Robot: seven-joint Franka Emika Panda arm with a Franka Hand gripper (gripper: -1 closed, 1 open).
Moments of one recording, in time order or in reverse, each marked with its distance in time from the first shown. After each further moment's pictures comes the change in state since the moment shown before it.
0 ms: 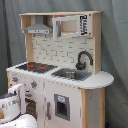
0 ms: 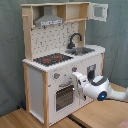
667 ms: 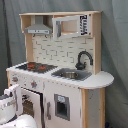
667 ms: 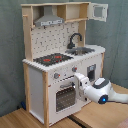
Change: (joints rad) arm 0.061 0.008 0.011 0.006 0.004 -0.111 0.024
